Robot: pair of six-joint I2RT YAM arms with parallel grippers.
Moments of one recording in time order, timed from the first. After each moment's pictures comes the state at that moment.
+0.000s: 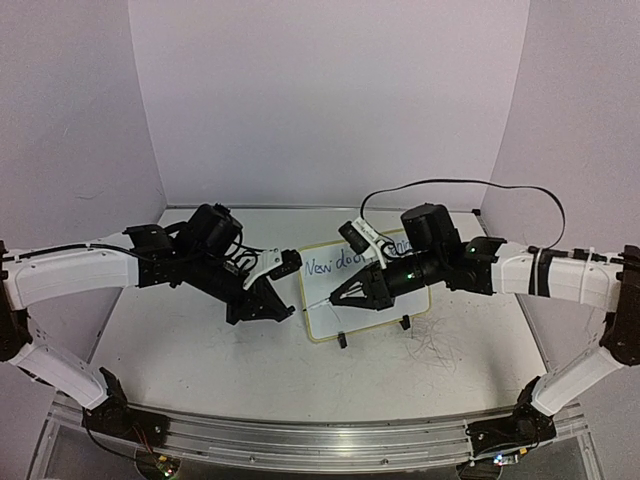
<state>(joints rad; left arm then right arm) -0.90 1.36 1.06 -0.50 0.46 0.29 0.83 1.46 1.04 -0.16 -0.68 0.26</state>
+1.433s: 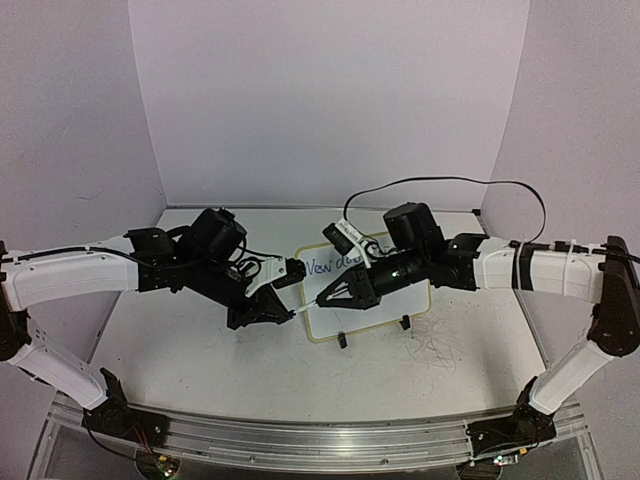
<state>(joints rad) -0.94 1.36 1.06 -0.51 0.37 0.37 0.85 1.56 1.12 -0.15 -0.71 0.28</state>
